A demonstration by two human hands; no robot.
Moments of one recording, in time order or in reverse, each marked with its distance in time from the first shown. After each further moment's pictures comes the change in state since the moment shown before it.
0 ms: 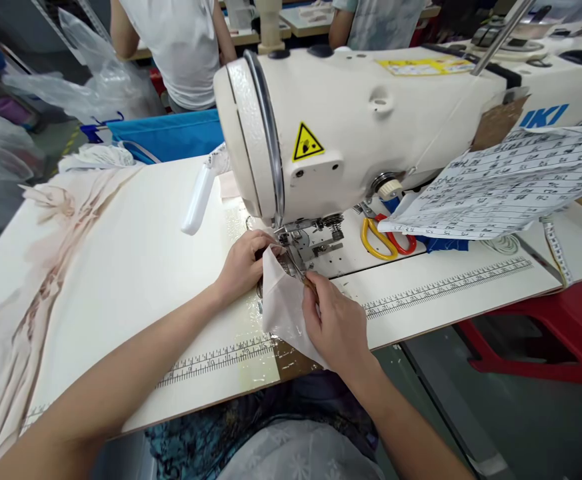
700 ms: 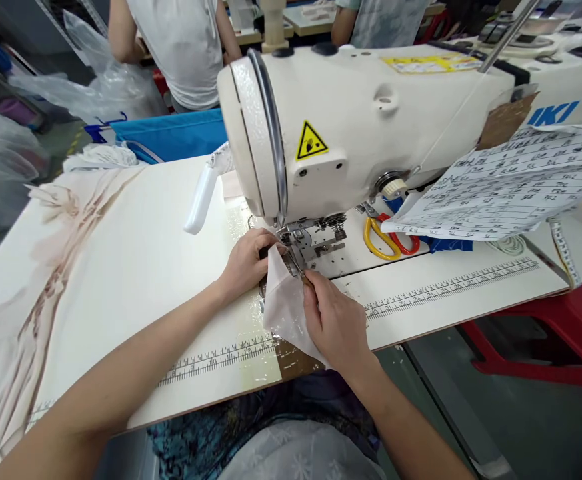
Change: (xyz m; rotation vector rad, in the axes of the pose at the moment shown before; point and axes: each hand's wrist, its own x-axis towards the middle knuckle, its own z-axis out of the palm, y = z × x) left_hand 0.003 -0.004 0.001 0.051 -0.002 0.029; right_hand 0.000 0.001 0.002 0.025 -0.014 -0.028
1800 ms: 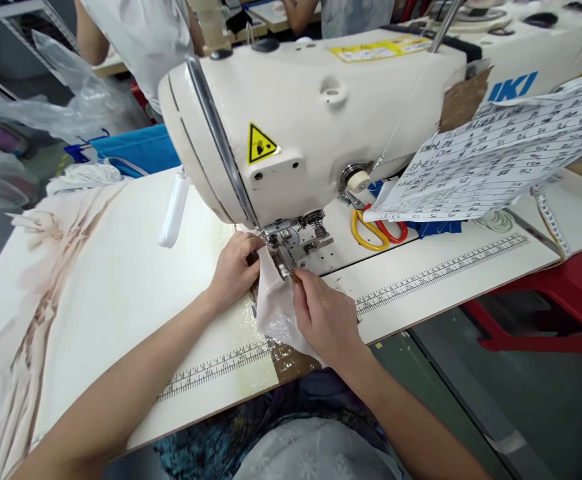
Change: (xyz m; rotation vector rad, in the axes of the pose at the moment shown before) left_hand 0.000 -0.002 0.000 0.170 0.029 0.160; right_hand 0.004 -0.001 0.001 -0.042 -0.040 0.055
